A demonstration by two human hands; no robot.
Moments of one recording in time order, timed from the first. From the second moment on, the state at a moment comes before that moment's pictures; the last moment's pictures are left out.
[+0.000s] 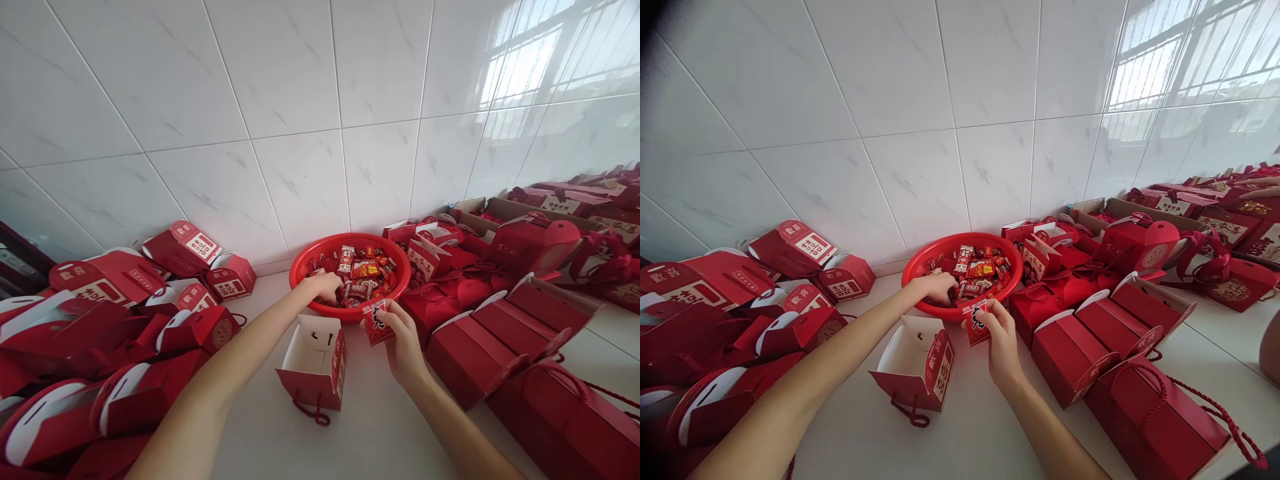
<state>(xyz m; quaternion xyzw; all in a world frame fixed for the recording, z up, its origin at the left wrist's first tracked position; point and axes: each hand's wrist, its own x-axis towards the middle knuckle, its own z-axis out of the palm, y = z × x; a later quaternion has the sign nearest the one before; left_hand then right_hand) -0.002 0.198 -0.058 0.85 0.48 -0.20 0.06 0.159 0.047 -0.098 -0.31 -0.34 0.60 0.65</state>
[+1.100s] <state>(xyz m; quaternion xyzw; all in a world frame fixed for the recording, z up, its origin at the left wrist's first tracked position) -0.009 0.209 -0.072 0.80 0.46 -0.13 0.36 0.164 0.054 -0.096 -0.33 -0.31 0.59 0.67</state>
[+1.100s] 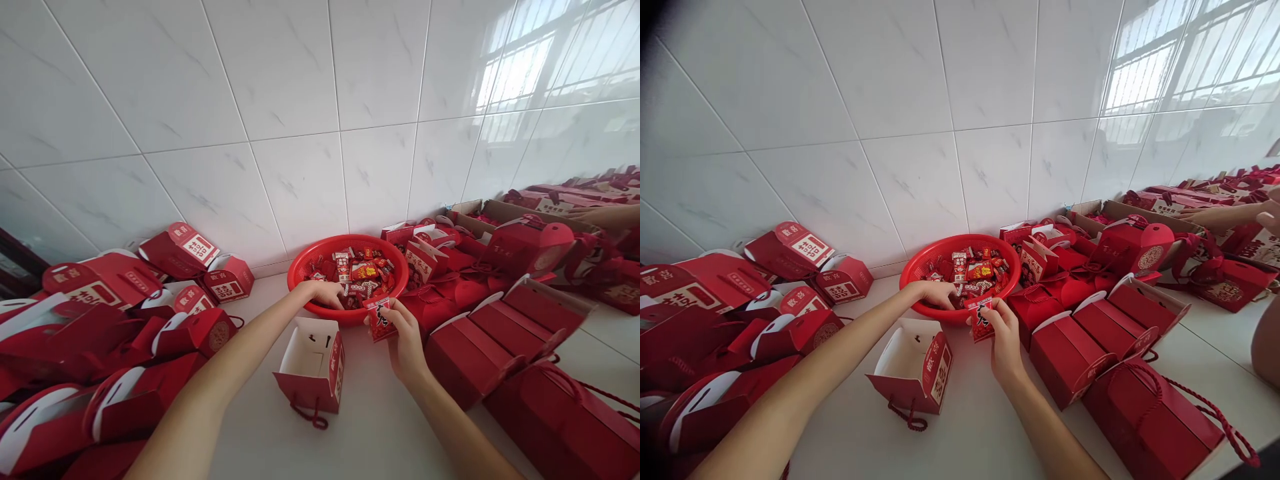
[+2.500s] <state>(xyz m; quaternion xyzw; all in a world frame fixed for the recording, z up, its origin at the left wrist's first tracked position) -0.017 0.212 -0.061 0.56 0.62 0.28 0.47 0.167 0.055 -0.096 -0.34 -0.30 0.59 0.67</state>
